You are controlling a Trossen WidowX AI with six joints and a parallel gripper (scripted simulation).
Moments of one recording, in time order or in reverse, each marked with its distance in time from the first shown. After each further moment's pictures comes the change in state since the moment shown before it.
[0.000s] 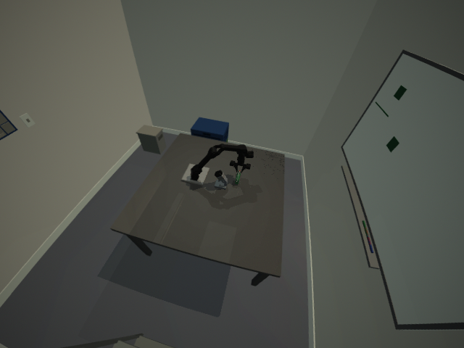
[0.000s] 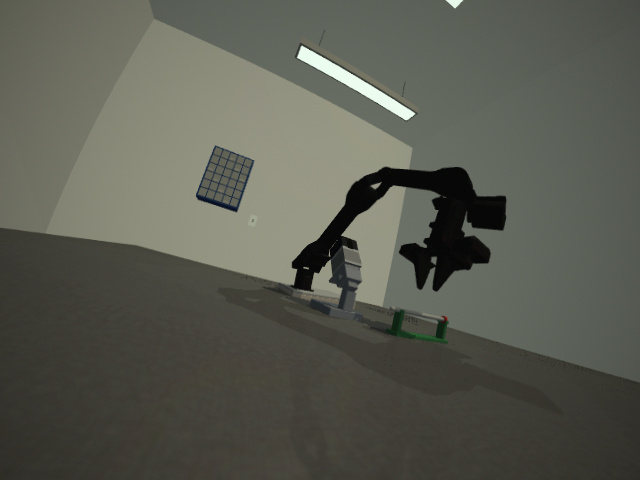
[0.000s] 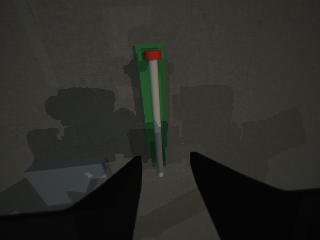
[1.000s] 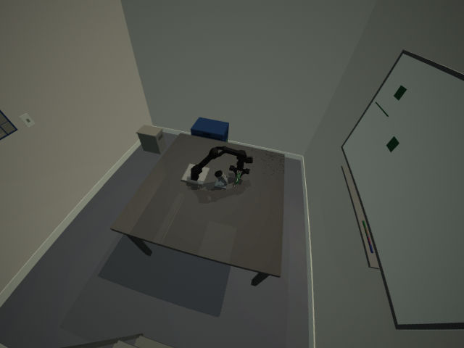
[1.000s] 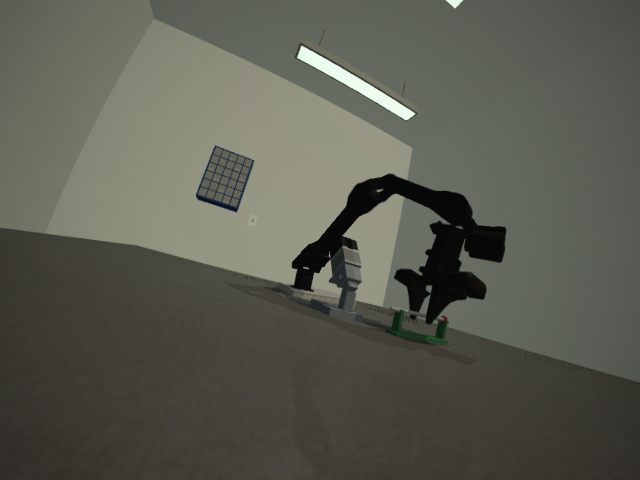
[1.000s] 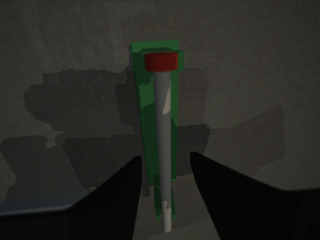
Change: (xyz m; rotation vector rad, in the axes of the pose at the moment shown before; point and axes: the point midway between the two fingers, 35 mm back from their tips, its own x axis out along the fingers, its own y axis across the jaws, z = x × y) arm 0.061 0.002 0.014 -0.011 0.012 0.021
